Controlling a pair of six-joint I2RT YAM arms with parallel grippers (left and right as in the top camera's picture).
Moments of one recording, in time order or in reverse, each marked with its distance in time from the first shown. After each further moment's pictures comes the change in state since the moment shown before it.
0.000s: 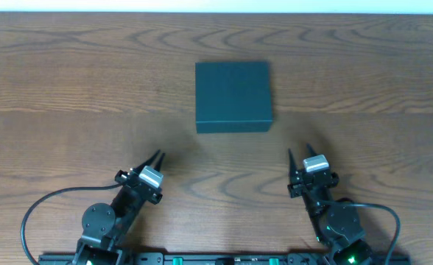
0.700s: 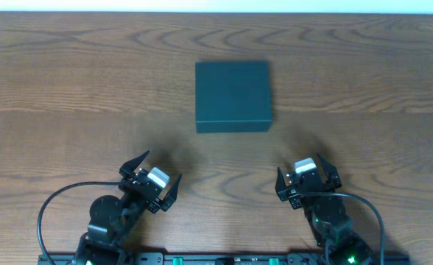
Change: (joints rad) left arm 0.000 0.000 0.005 -0.254 0.023 0.041; right arm 0.000 0.002 -0.003 -0.297 0.032 -0.027
